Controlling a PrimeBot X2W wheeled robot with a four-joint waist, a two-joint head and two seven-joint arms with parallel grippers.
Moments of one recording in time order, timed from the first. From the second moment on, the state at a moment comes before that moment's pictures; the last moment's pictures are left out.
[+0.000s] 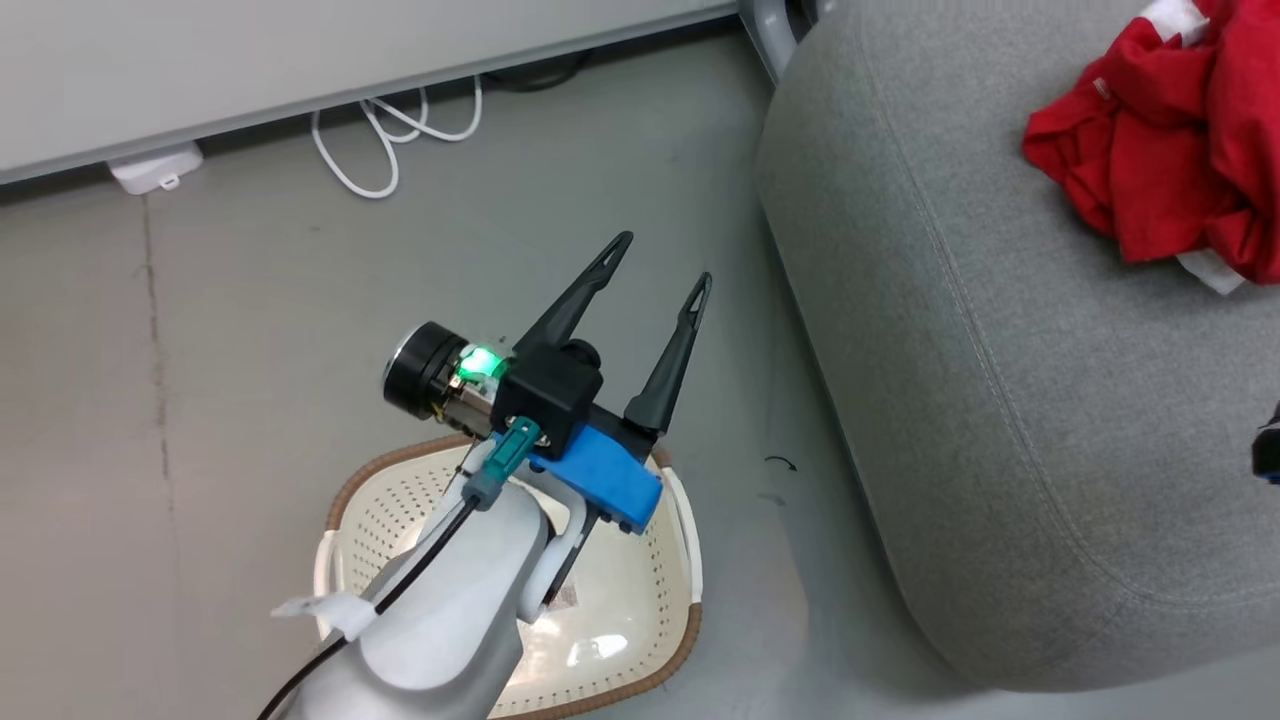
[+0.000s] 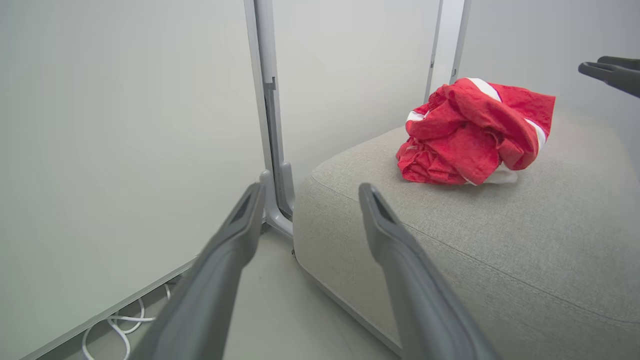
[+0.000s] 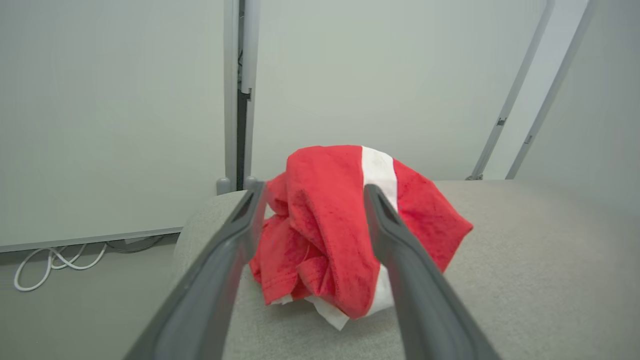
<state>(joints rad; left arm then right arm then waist) -0.62 0.10 -0.68 0.45 -0.28 0.00 -0.26 -0.40 -0.34 -0.27 0.35 0.18 0.13 -0.26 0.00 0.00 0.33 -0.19</state>
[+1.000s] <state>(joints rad) -0.21 0.14 -0.30 0.28 -0.23 0.02 -0.26 -0.15 -0.17 -0.06 0.17 0.16 0.13 -0.26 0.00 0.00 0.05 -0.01</state>
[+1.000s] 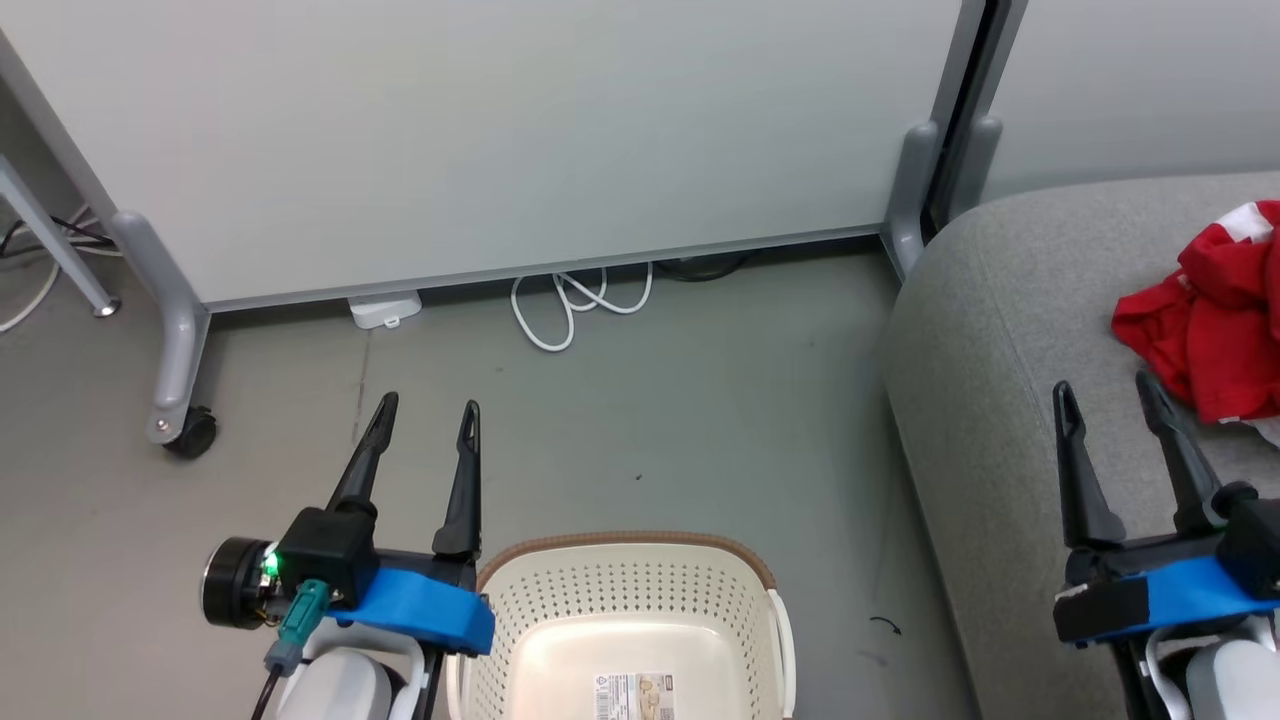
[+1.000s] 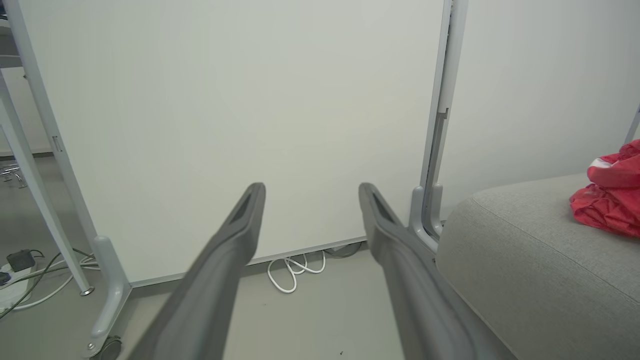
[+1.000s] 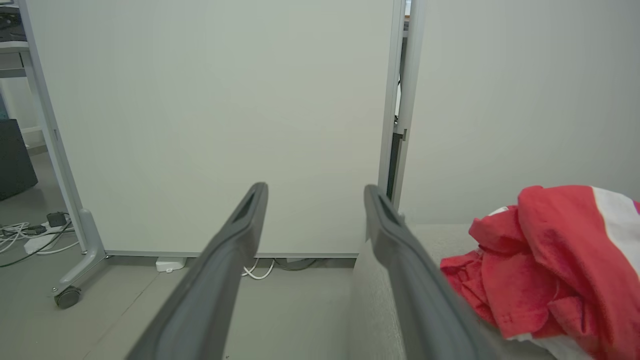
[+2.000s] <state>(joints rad) -0.09 0.08 -0.17 0.26 -0.16 -0.04 -0.26 -0.01 -0.09 -0.05 0.17 0.14 0.13 -0.26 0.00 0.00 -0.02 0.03</state>
